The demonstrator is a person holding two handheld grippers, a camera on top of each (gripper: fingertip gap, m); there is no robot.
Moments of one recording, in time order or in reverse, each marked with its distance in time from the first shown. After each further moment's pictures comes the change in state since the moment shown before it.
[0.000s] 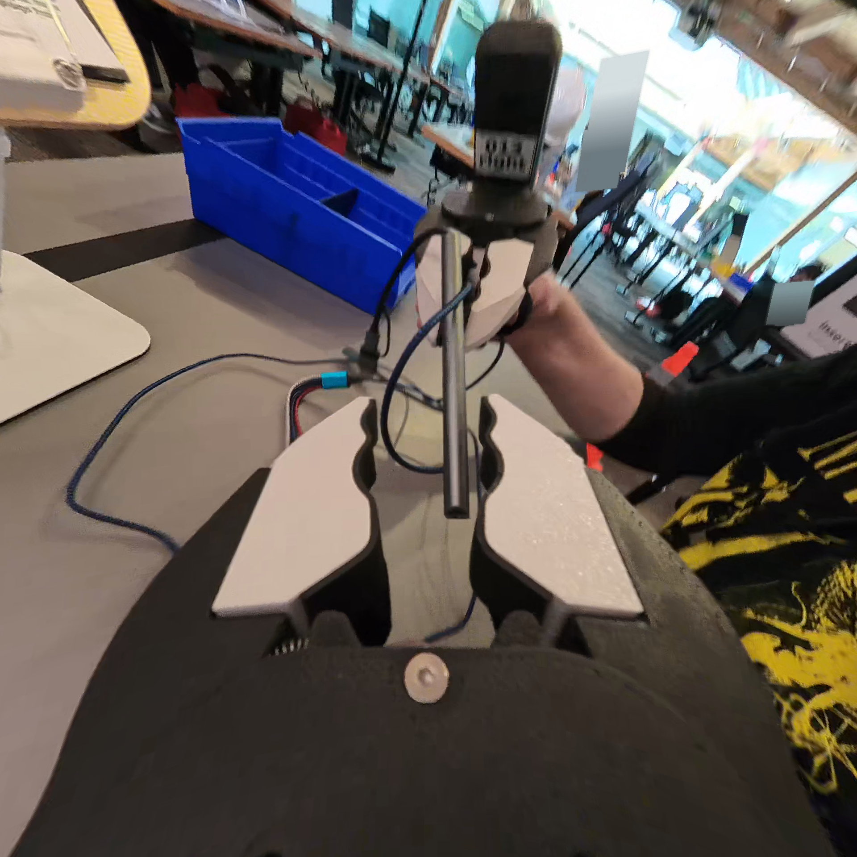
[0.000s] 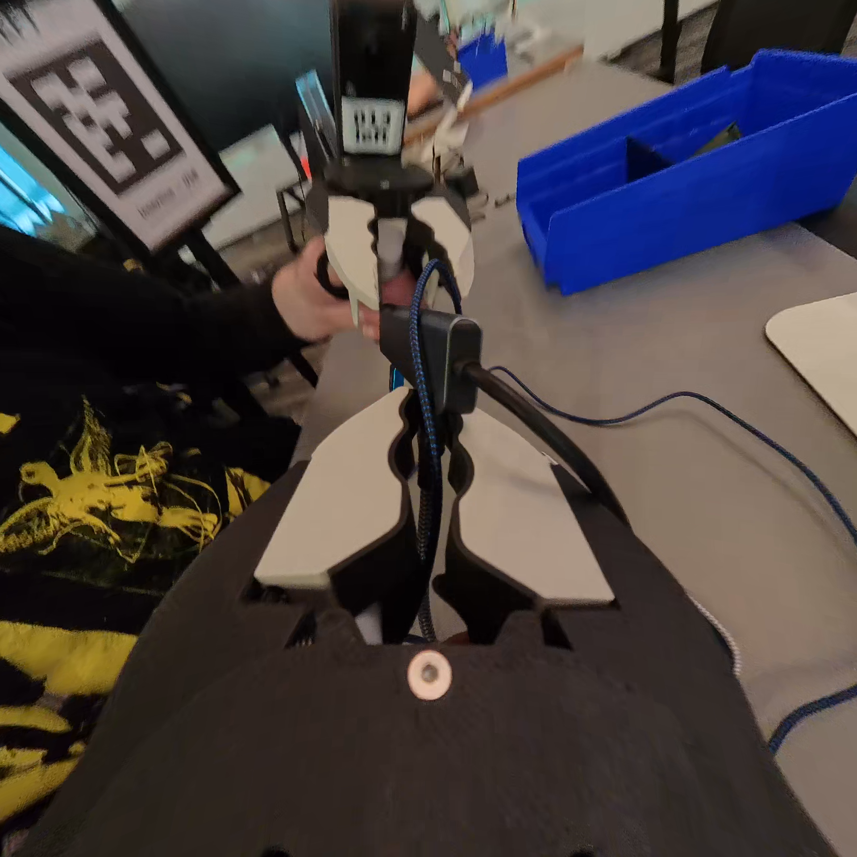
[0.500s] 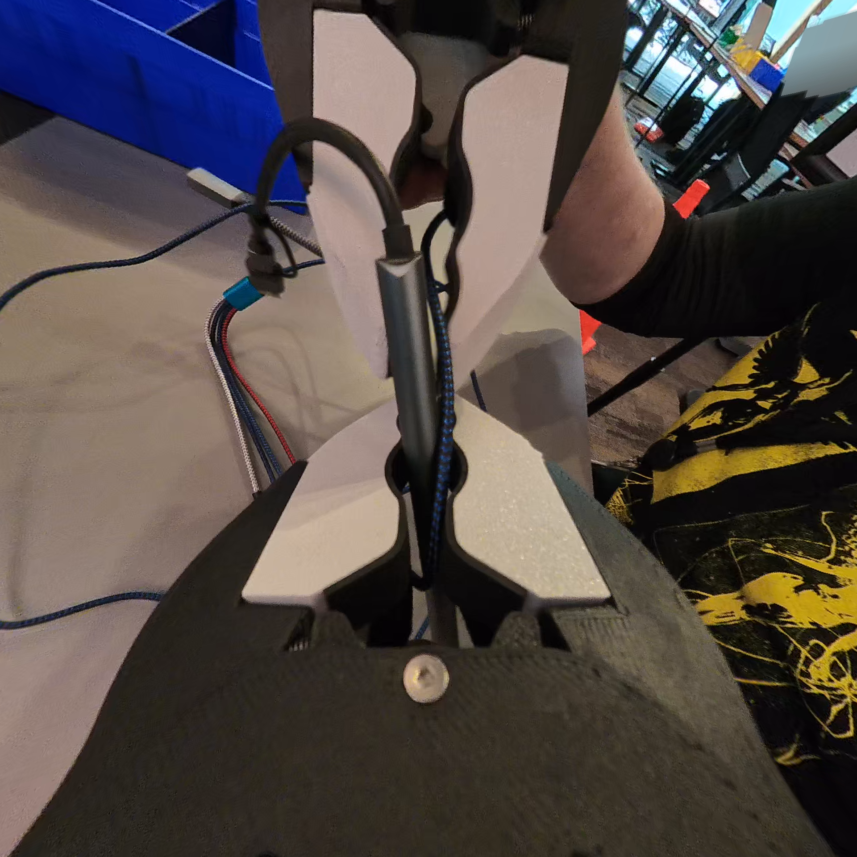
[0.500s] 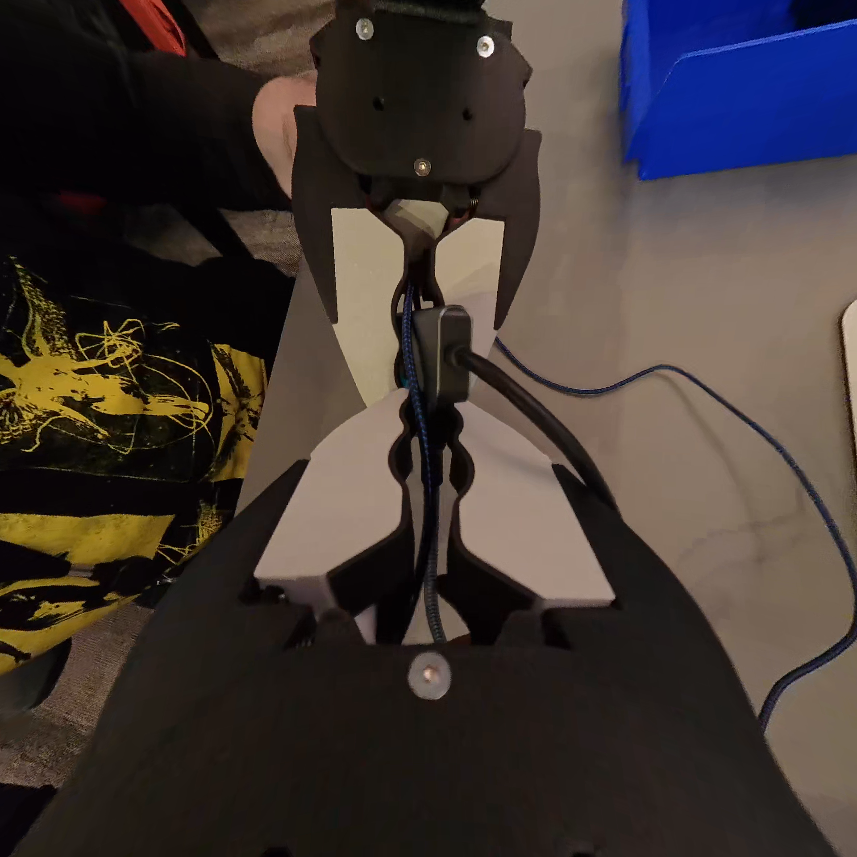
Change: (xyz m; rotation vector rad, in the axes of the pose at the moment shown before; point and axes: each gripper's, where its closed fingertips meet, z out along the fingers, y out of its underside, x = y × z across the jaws) left arm 0.026 0.040 0.052 -0.303 0.093 0.107; right arm -0.017 0.008 0.023 -0.442 -0.040 -0.156
